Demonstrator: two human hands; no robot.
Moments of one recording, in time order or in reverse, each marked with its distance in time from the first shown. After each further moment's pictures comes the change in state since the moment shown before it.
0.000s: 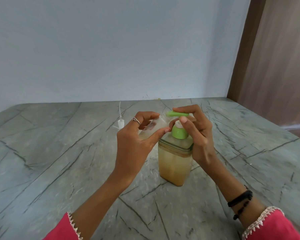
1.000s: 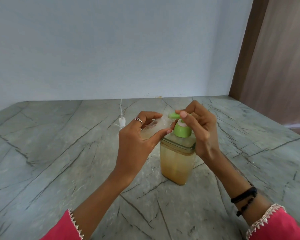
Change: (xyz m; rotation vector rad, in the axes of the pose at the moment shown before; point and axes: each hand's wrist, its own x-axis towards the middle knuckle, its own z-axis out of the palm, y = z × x) left_hand -0.001 -0.004 -0.002 0.010 -0.024 -0.012; right_hand 0.007 -0.005 0.001 -0.052 0.012 -0.008
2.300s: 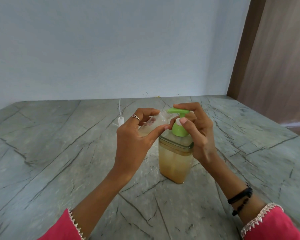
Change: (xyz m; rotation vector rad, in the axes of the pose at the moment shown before) left_hand 0.002 0.002 0.001 -0.002 0.013 0.010; right_hand -0.009 0.009 -0.004 0.022 -0.051 -0.027
